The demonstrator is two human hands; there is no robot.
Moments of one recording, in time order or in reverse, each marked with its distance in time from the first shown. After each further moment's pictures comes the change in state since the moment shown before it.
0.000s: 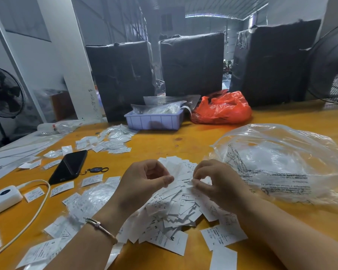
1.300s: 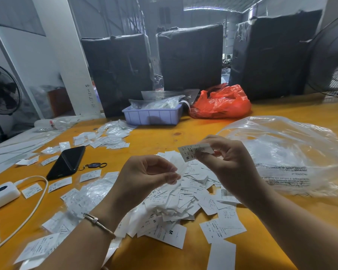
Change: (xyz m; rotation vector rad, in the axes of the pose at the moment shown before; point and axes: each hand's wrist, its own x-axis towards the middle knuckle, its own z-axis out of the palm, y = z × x) left_hand -0.004 0.008 0.003 -0.173 -0.080 0.093; right_hand -0.002 -0.031 -0.030 0.665 0.295 -0.025
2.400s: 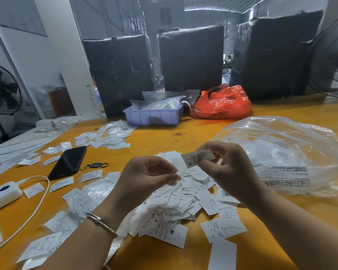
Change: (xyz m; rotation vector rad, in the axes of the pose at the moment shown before) left_hand 0.000 -0.004 -0.001 0.029 0.008 0.025; right_hand -0.002 0.005 -0.001 -0.233 -0.021 0.042
